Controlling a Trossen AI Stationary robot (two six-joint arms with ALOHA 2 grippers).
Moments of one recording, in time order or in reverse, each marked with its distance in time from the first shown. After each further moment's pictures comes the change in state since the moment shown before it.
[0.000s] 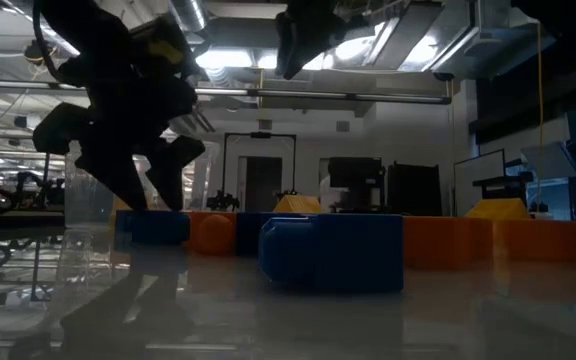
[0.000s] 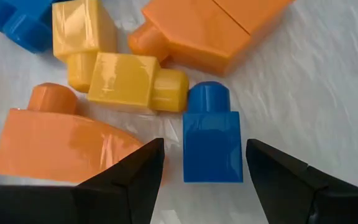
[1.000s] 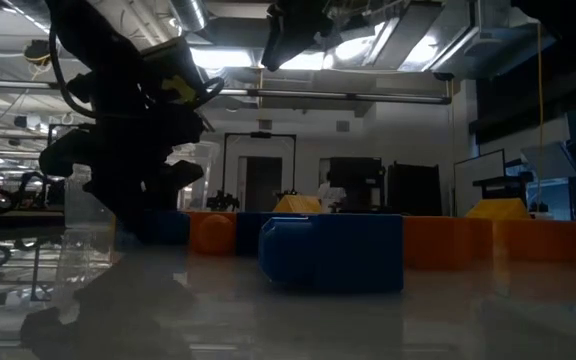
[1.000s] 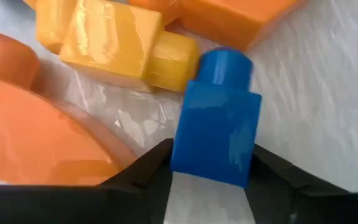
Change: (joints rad) left arm -0.004 0.109 -0.001 0.035 -0.009 -0.072; right arm 0.000 0.001 0.000 0.104 -0.006 -0.018
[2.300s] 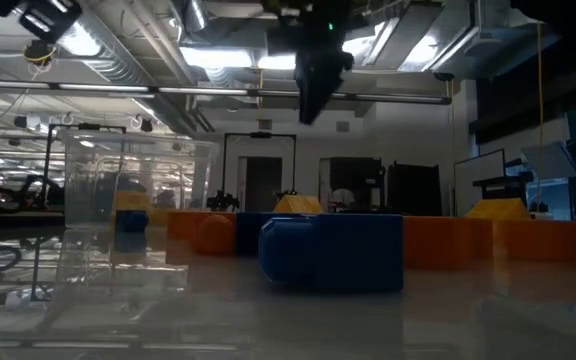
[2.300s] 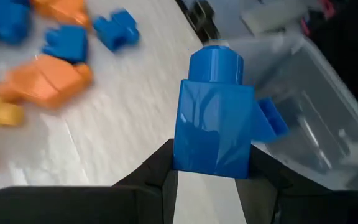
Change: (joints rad) left arm -0.477 -0.782 0.172 -0.589 0.083 -0.507; right arm 0.001 0.007 -0.225 -0.154 0.007 0.353
